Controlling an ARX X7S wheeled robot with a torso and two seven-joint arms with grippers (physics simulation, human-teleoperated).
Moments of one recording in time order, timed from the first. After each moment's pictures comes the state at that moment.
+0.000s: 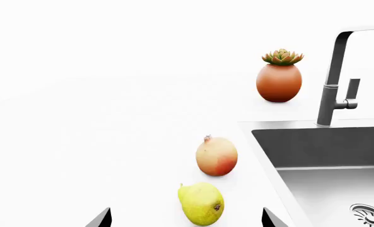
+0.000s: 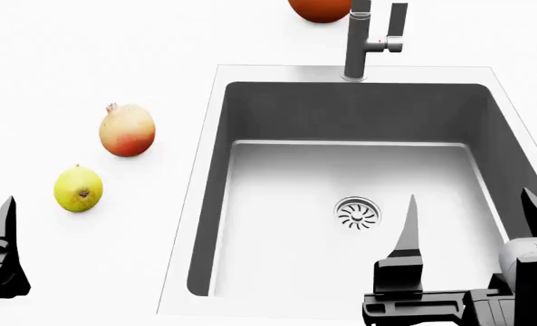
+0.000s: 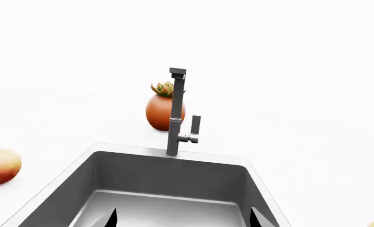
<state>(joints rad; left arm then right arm) -0.33 -0.47 -0.18 0.78 -0.78 -1.06 -0.39 0.25 0.76 0.07 -0.85 0.99 0.79 0.60</state>
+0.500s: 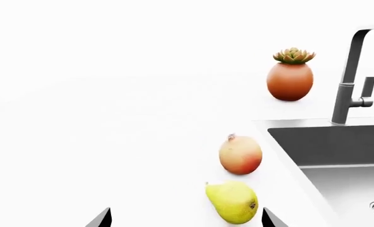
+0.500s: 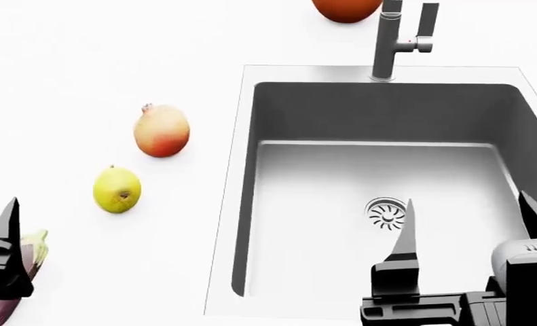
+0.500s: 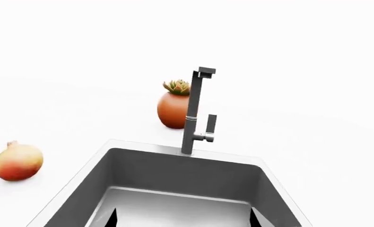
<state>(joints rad) -0.32 -0.48 -0.16 0.78 -0.78 -1.05 -0.40 0.26 0.77 0.05 -0.85 0.98 0.80 0.61</state>
